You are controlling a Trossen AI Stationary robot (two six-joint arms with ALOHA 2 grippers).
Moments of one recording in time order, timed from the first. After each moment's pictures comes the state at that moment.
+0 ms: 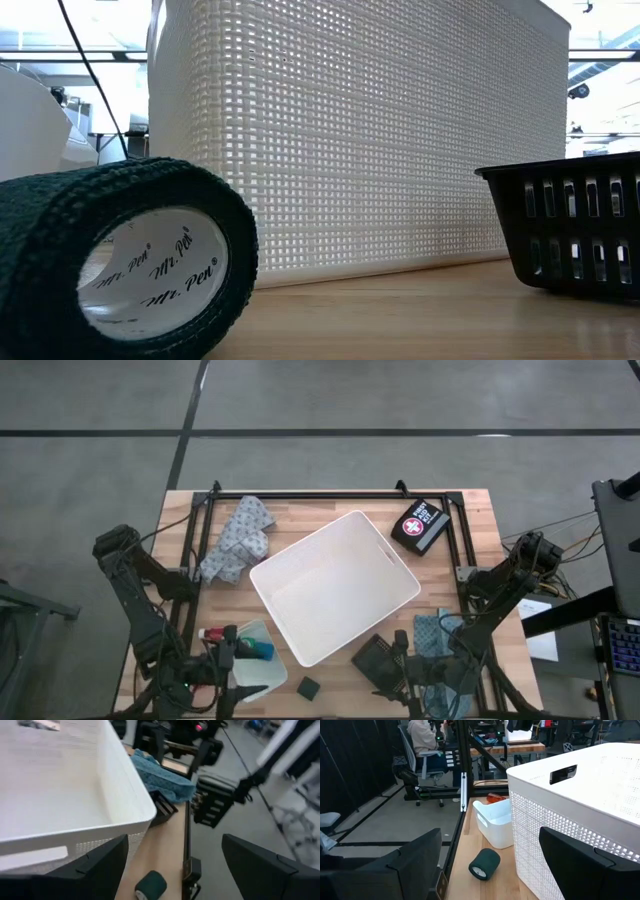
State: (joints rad) left arm -1.01 1.46 1.22 -0.40 -0.89 -0.84; right arm 0.92 1.56 0.85 0.51 0.80 0.31
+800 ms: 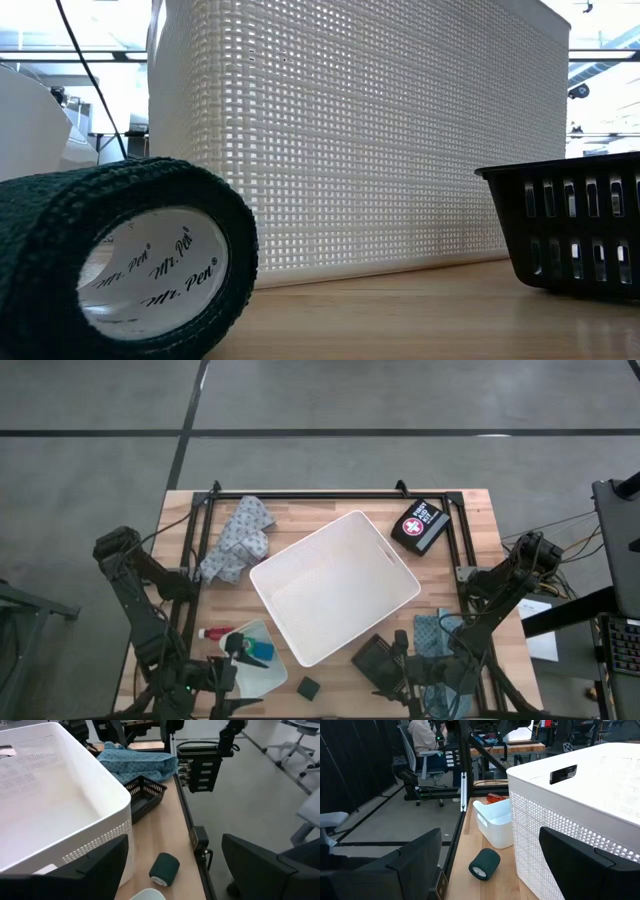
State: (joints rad) left arm -1.01 1.48 1.22 -0.41 -0.75 -0.52; right arm 0.92 1.57 0.85 0.51 0.80 0.31
